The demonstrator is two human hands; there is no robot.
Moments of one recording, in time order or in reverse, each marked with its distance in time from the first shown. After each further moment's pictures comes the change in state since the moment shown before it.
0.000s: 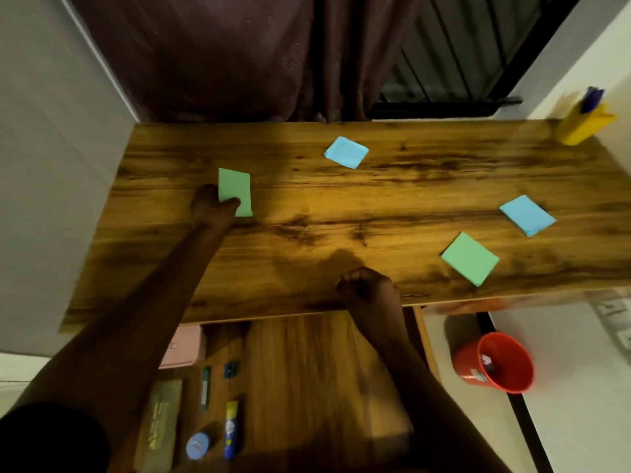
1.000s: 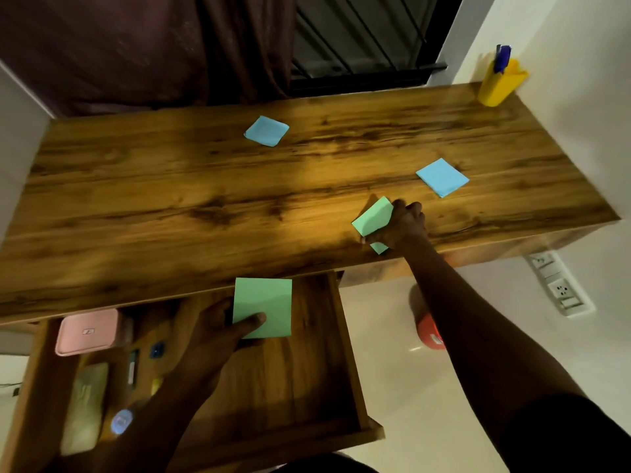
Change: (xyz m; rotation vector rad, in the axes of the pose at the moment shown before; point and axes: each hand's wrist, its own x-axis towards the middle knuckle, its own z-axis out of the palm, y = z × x) left_hand -0.337 -0.008 0.062 -0.386 -0.522 -0.192; right_hand 0.120 0.135 -0.212 -0.642 0.011 0.328
